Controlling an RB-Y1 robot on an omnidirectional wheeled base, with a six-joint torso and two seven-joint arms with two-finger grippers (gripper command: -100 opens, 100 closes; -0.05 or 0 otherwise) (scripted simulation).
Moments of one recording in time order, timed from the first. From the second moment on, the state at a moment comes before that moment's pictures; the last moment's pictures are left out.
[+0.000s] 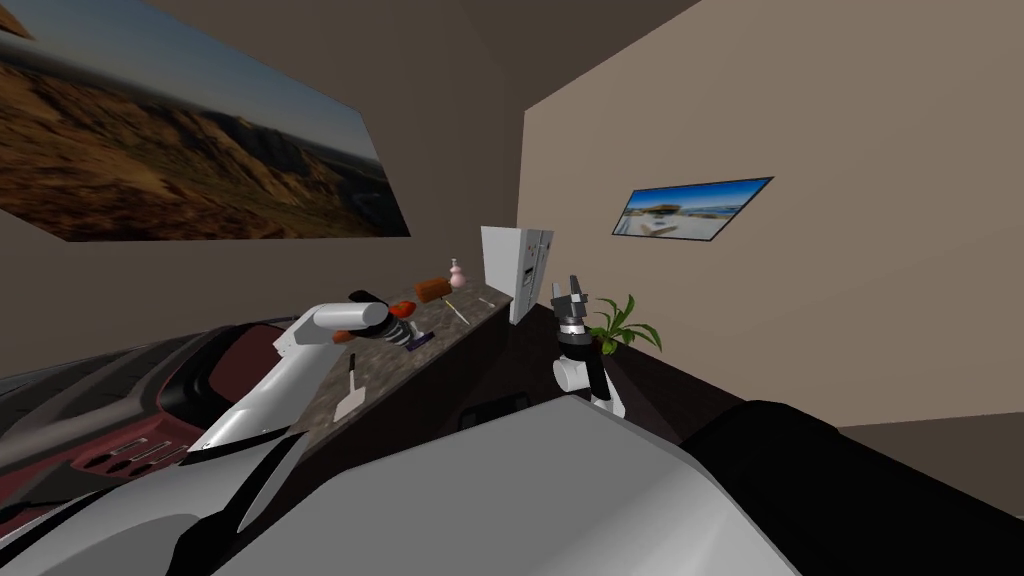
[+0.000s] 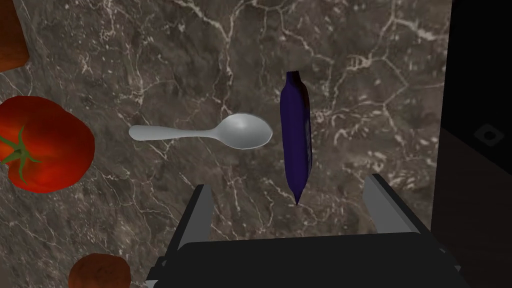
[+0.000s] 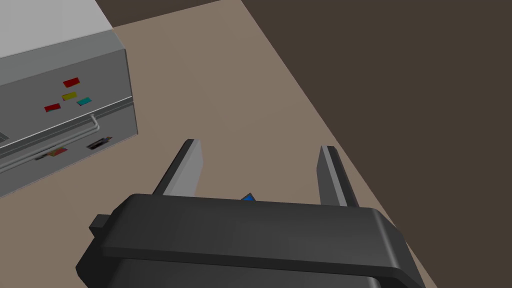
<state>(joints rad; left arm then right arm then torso) -0.44 0.64 0.05 -1.52 0.60 1.61 0.70 0.45 -0.04 0.05 -2.35 -0.10 -0.41 -0.09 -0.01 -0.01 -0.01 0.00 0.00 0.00</state>
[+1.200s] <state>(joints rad) -0.40 0.63 0.04 -1.50 0.60 1.65 0.72 0.45 -0.04 0.05 -2.35 -0.10 -0.41 -0.09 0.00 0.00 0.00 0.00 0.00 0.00</state>
